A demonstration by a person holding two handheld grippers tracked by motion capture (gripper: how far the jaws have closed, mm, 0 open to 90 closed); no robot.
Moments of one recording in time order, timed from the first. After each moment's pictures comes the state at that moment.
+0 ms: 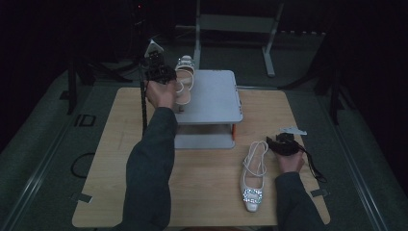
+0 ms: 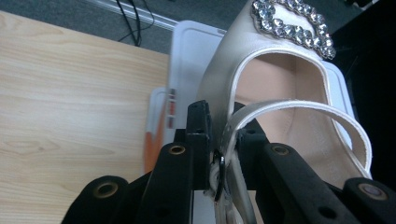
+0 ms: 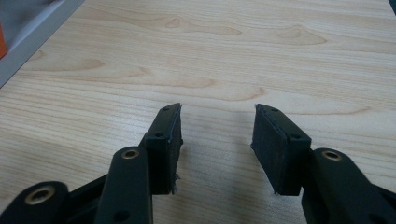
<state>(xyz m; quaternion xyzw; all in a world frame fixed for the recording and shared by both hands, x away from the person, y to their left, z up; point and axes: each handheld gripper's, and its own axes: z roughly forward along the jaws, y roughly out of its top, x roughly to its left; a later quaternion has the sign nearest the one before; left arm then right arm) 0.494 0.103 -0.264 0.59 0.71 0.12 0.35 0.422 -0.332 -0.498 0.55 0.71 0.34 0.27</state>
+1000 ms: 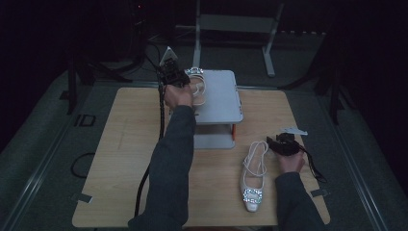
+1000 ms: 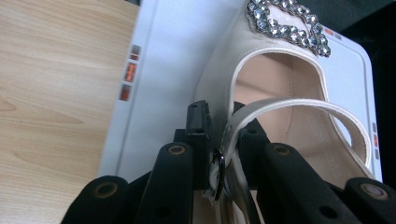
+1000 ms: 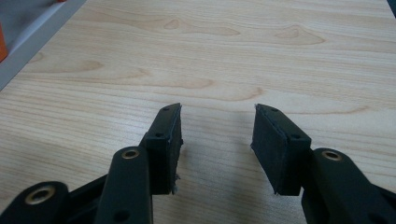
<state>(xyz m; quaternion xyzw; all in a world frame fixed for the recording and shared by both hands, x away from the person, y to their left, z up) 0.514 0.068 -0.290 0.57 0.75 0.09 0.31 0.422 -0.334 -0.498 0.55 0.71 0.35 0.27</state>
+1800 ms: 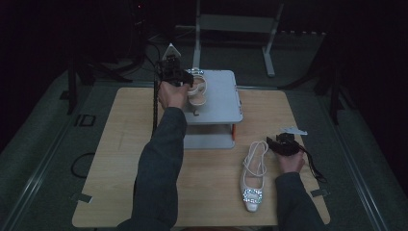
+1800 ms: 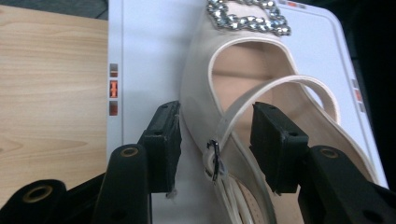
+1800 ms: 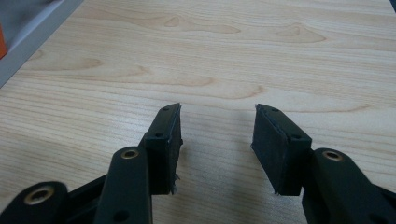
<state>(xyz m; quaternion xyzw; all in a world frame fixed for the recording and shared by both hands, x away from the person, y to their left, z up) 0.507 0.080 -0.277 0.66 0.67 0.09 0.32 0.422 -0.334 -0.498 0.55 0.71 0.34 0.27</state>
